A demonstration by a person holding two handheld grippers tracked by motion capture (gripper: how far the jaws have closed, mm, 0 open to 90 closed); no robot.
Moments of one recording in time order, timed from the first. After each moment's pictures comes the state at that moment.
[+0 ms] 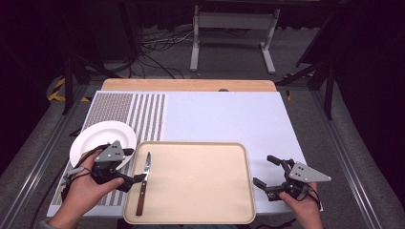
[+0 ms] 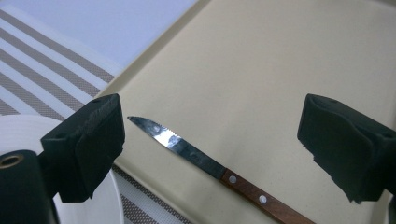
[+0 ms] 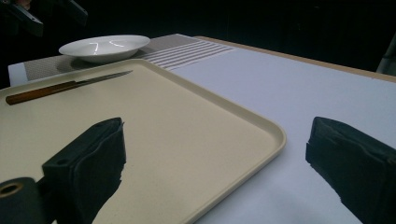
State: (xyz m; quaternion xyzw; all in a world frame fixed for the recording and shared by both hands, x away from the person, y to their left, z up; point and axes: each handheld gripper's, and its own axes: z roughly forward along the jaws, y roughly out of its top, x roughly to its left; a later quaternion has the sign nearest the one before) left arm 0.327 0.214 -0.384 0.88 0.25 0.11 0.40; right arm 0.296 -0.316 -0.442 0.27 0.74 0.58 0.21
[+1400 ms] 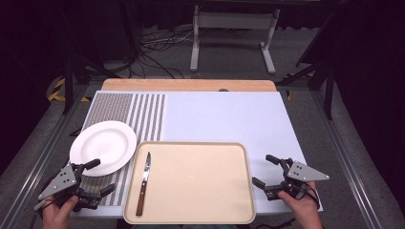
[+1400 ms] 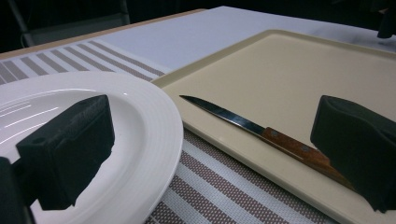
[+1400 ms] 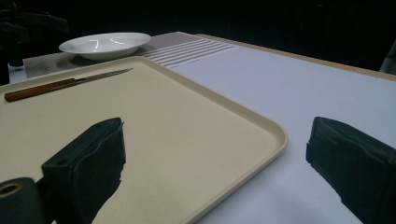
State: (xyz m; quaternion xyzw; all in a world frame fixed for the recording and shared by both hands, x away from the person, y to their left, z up) left arm 0.289 0.312 -0.462 0.76 0.26 0.18 0.57; right arm 0.299 -0.314 -0.444 0.27 0.75 0.57 0.21
